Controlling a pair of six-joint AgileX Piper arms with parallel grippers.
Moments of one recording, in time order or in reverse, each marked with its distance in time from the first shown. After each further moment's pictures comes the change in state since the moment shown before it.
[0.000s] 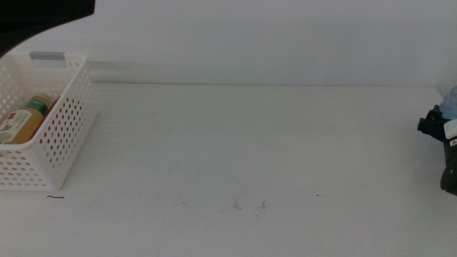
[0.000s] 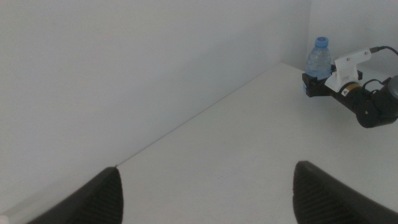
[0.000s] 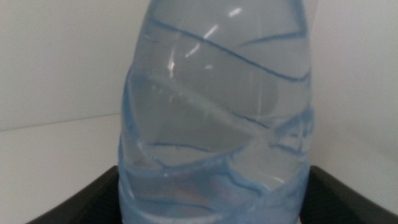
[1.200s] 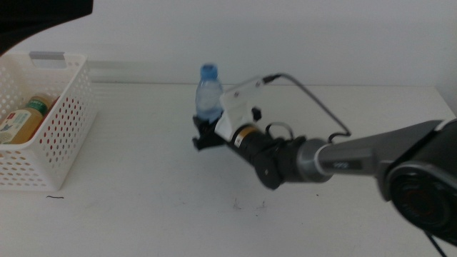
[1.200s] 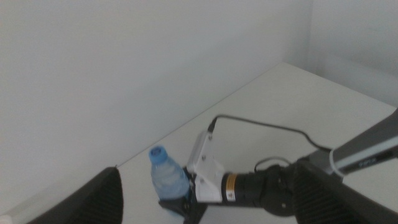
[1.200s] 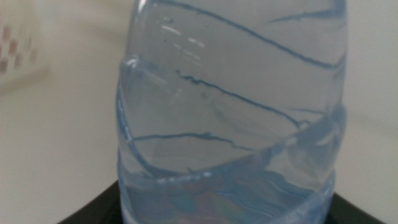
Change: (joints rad) left arm 0.000 0.000 0.000 0.006 0.000 0.000; right arm 0.806 0.091 -0.481 -0.194 0.489 0.055
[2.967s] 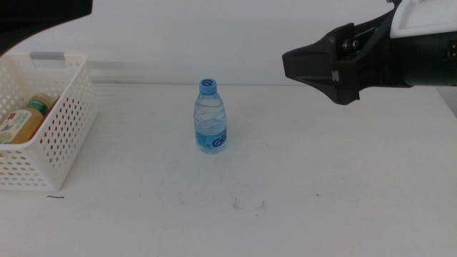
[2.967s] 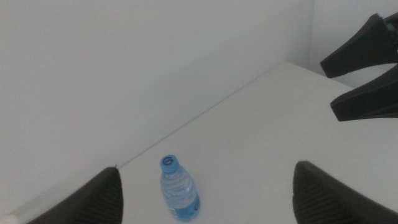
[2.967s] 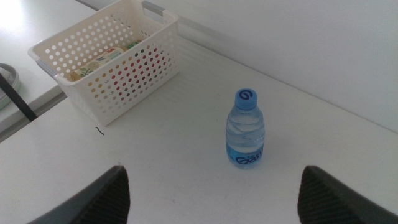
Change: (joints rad) left arm 0.000 0.000 0.002 0.008 0.000 0.000; right arm 0.021 -1.192 0.226 -0.012 1.172 0.095
